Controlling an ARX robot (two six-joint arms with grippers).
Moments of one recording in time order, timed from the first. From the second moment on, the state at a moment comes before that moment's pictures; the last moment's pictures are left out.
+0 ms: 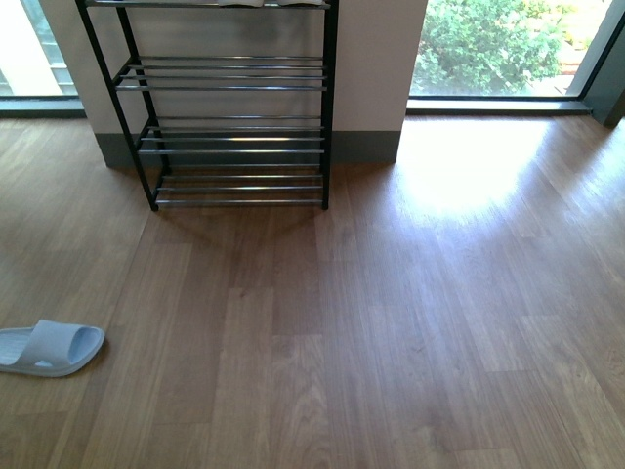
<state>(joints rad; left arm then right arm) 0.00 0.02 0.01 0.00 0.00 -0.01 0.00 0.00 0.03 0.00 0.00 0.00</state>
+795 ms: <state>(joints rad) 0.00 0.02 0.01 0.00 0.00 -0.01 0.00 0.00 0.03 0.00 0.00 0.00</state>
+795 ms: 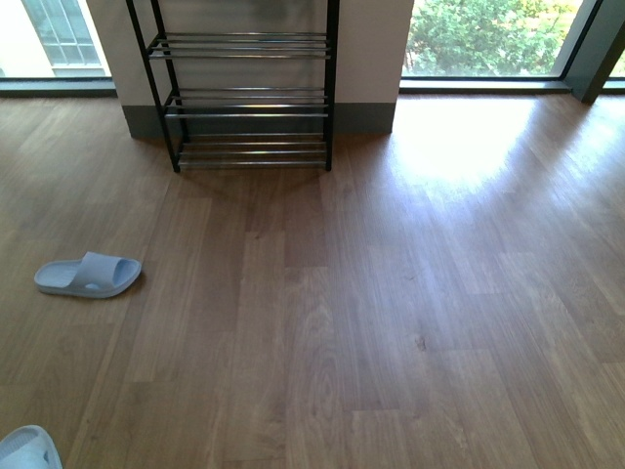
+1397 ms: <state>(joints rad) 0.00 0.02 0.01 0.00 0.00 -0.01 0.00 0.00 0.03 0.00 0.00 0.00</state>
